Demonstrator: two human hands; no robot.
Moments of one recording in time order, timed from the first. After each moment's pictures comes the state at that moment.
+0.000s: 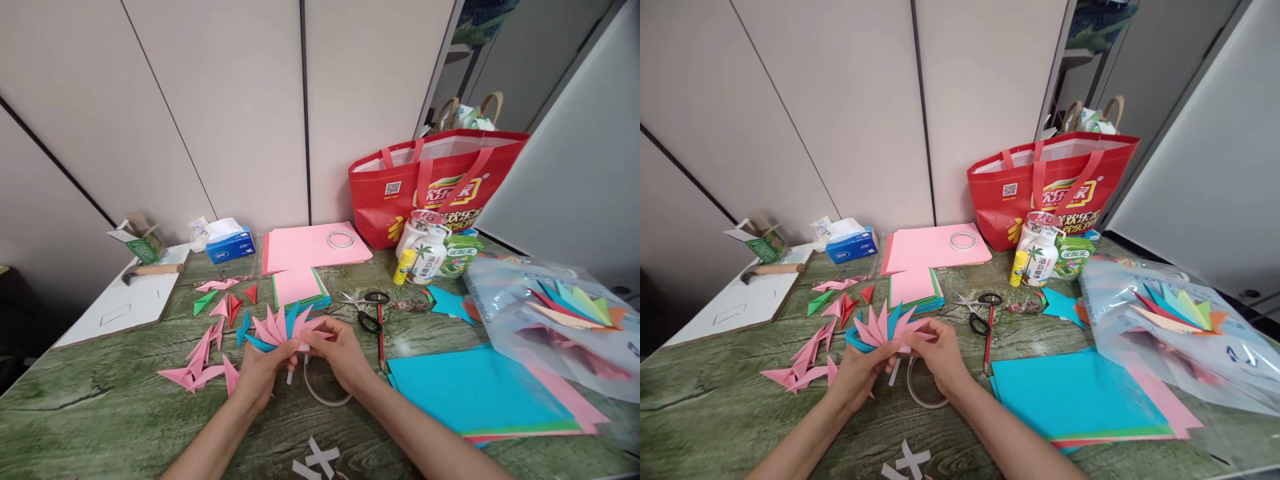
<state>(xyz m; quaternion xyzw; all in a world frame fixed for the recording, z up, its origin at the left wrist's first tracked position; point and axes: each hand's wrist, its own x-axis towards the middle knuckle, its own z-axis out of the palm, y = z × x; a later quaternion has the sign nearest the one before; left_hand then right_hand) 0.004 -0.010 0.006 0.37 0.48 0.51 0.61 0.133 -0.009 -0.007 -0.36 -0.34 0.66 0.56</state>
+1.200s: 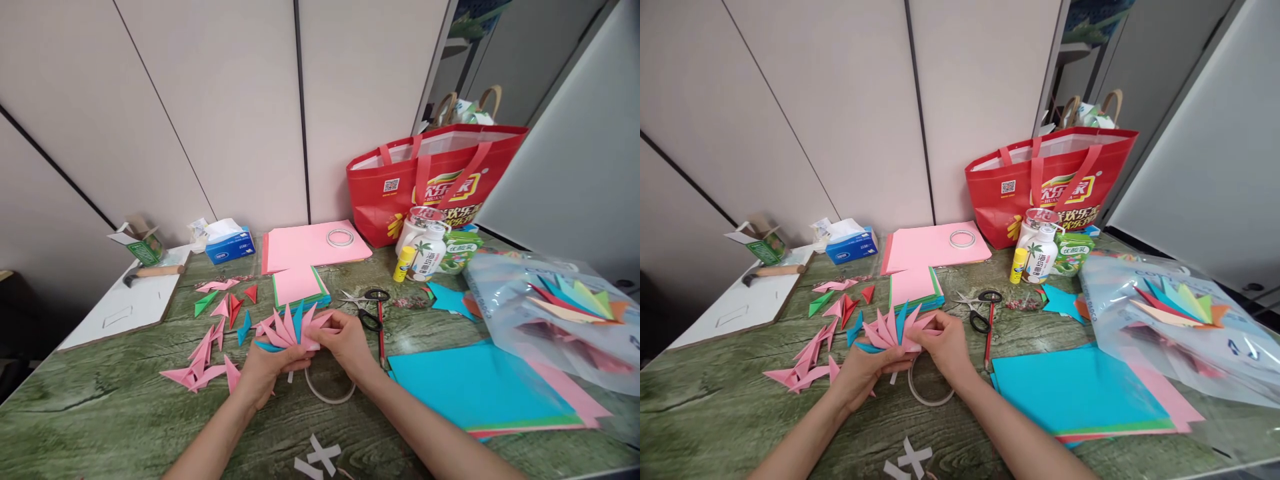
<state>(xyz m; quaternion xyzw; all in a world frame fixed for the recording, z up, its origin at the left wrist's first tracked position) 0.000 -0.010 0.005 0.39 0.48 0.43 0.66 0.145 0.000 -0.009 -0.48 -0.44 0.52 0.56</state>
